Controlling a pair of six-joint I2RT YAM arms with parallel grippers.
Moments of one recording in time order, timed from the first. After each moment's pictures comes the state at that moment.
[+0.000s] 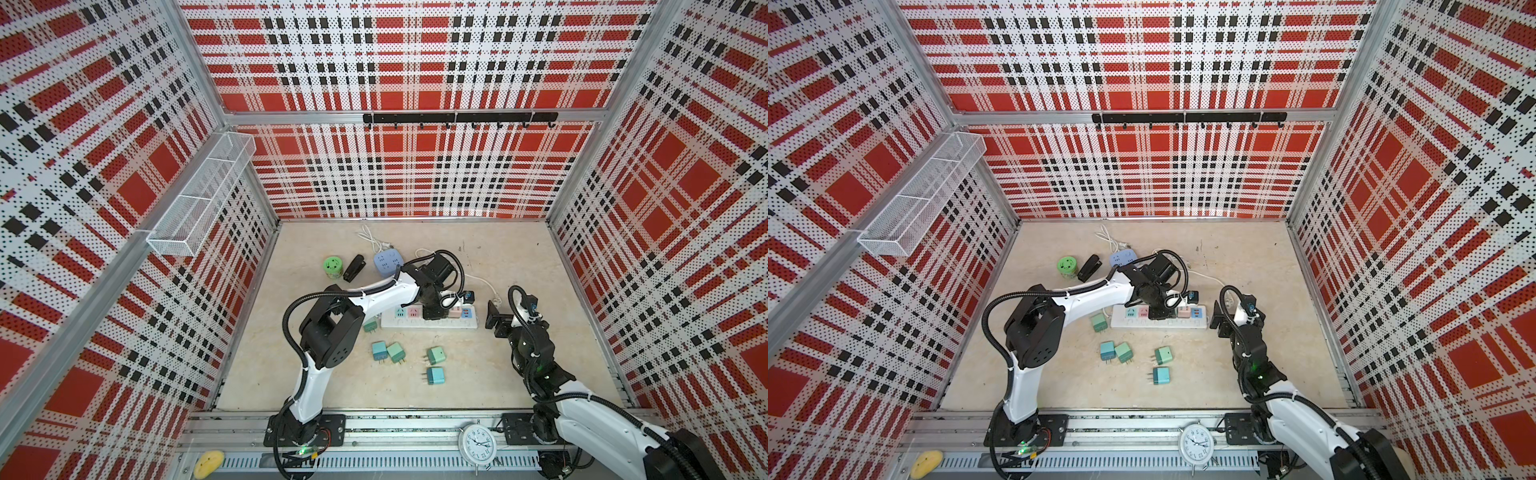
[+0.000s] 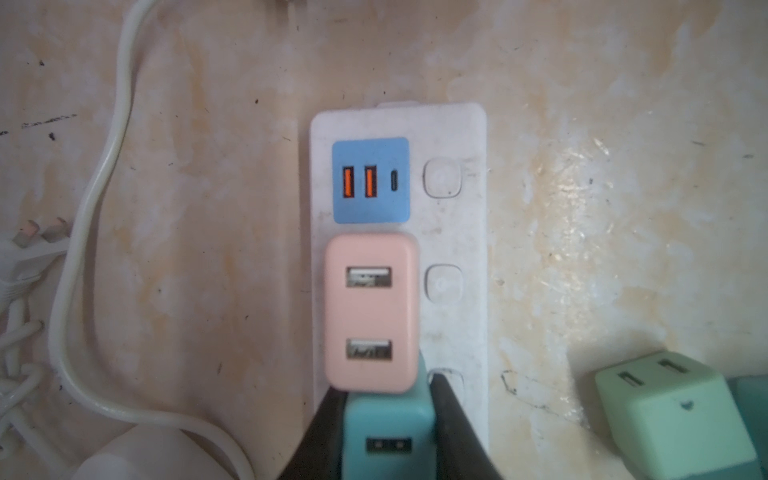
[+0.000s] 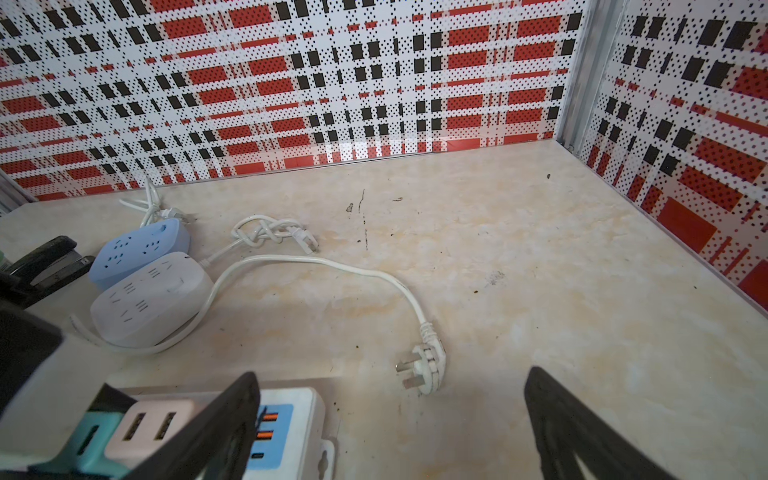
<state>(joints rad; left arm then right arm) -0.81 2.06 1.59 -0.67 0.22 0.79 0.45 0.82 0.09 0.52 0.45 0.21</state>
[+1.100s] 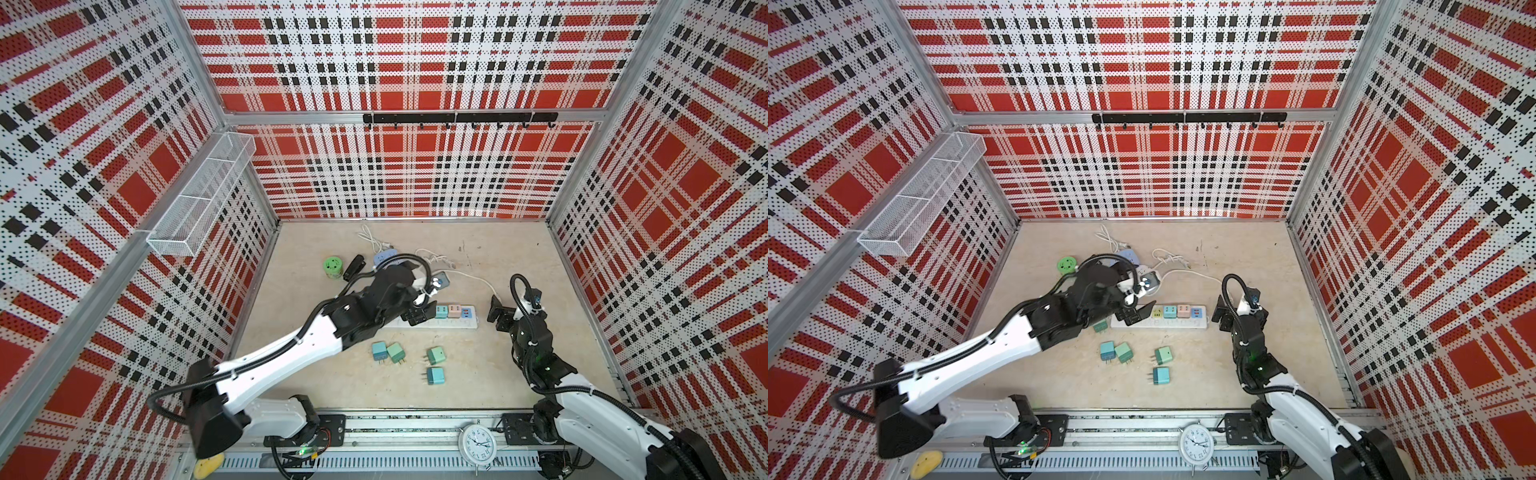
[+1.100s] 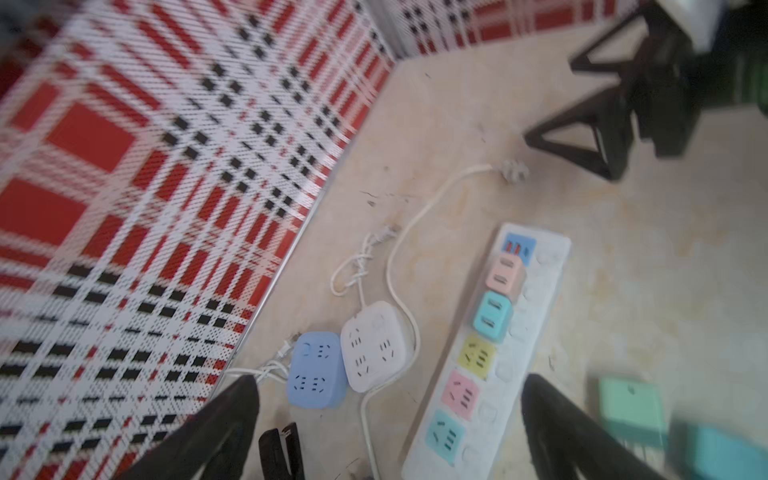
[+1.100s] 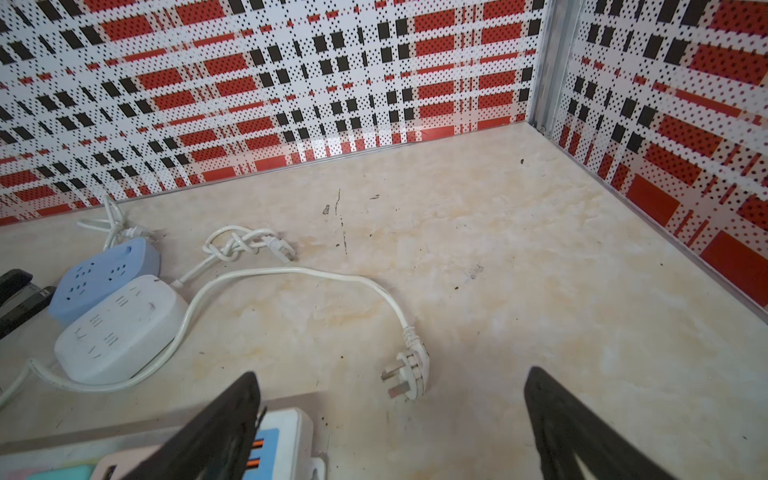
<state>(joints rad) -0.93 1.19 1.04 -0.27 -0.26 0.42 0.43 0.84 0.19 0.35 0.49 0.29</state>
